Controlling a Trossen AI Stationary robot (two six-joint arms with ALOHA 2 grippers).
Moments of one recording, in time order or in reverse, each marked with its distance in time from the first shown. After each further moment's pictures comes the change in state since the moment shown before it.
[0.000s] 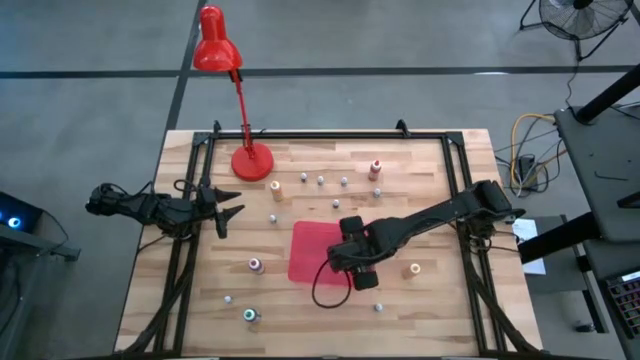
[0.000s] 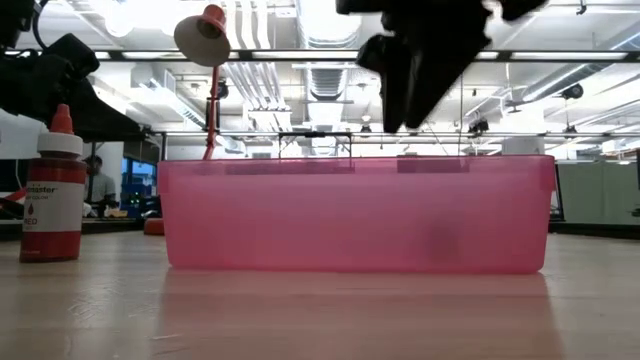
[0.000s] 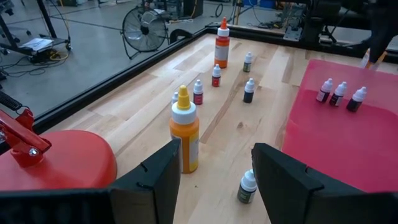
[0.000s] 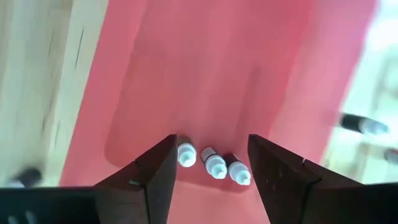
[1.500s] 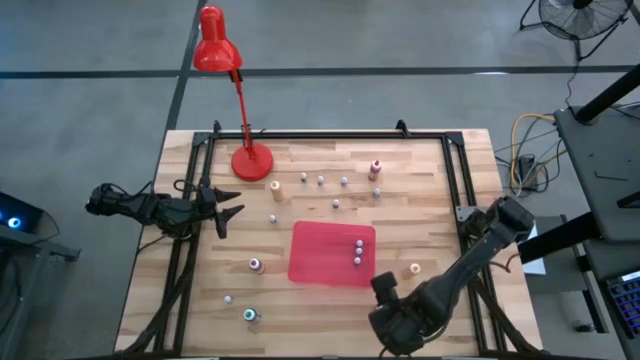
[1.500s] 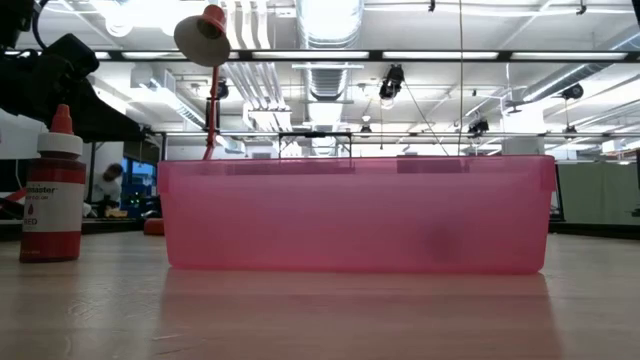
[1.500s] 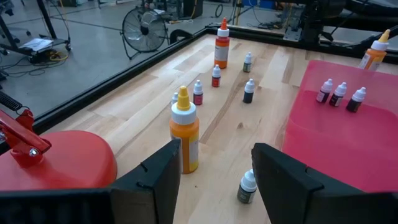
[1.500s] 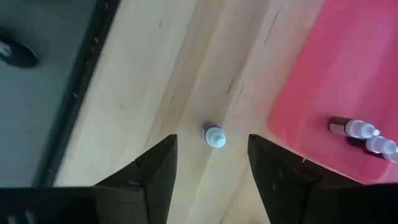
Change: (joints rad) left arm 0.000 0.000 0.000 0.000 0.000 0.000; right arm 0.437 -0.027 -0.059 0.021 0.014 0.251
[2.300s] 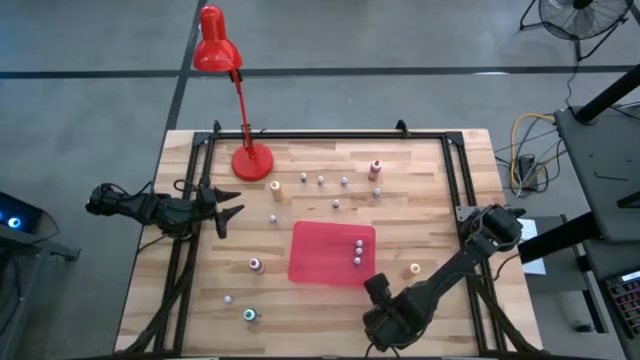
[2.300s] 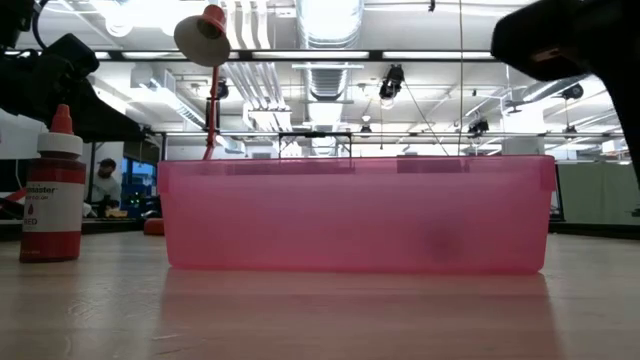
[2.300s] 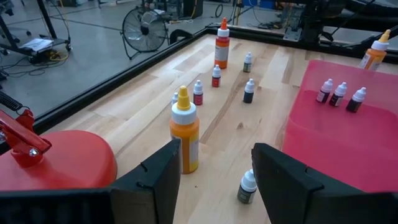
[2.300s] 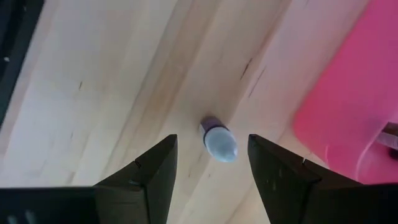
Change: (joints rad) left arm 0.000 0.000 0.000 0.000 0.000 0.000; right arm -0.035 0.102 -0.080 0.074 -0.044 -0.081
